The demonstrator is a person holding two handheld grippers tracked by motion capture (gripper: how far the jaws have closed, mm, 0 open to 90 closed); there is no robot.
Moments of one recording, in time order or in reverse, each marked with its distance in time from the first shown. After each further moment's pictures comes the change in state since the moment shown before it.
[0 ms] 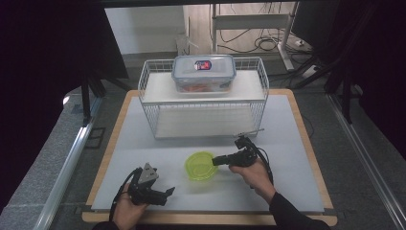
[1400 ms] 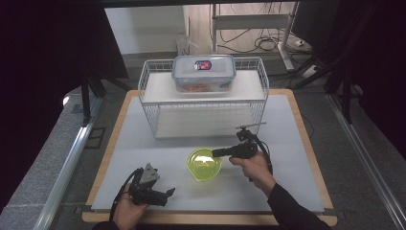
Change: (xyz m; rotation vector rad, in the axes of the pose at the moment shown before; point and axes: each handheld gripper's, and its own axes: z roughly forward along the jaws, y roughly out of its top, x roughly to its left) left arm -0.001 0.000 0.002 0.017 0.001 0.009; right arm -0.003 0.020 -0.009 -0.029 0.083 0.070
